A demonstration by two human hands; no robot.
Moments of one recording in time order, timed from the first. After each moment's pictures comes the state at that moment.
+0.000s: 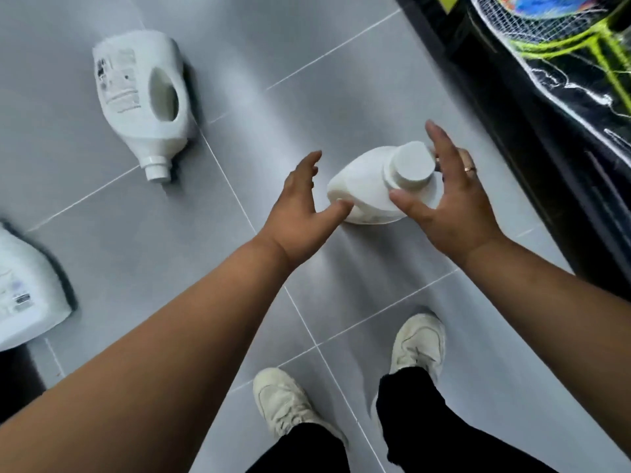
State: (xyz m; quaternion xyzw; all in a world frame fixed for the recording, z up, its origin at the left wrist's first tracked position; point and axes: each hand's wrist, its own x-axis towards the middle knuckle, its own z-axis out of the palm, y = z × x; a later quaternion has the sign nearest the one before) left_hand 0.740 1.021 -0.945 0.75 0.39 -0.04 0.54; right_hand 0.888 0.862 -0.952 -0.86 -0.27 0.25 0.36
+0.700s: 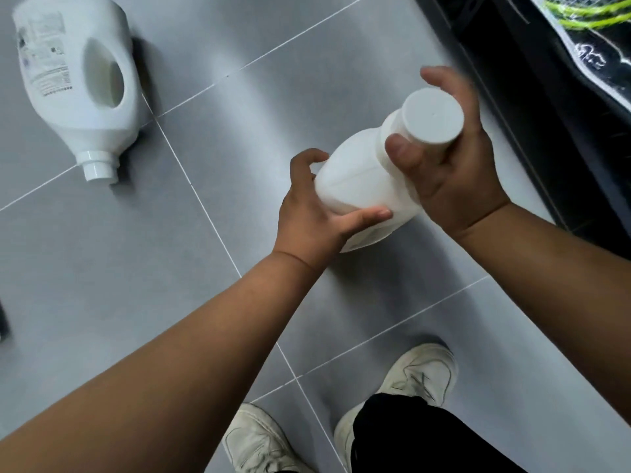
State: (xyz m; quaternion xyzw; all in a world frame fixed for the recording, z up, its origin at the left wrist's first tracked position) left_hand 0.793 0.999 -1.032 0.72 0.43 0.05 0.54; right_hand 0.935 0.904 -1.013 -0.77 -0.31 0.22 0.51
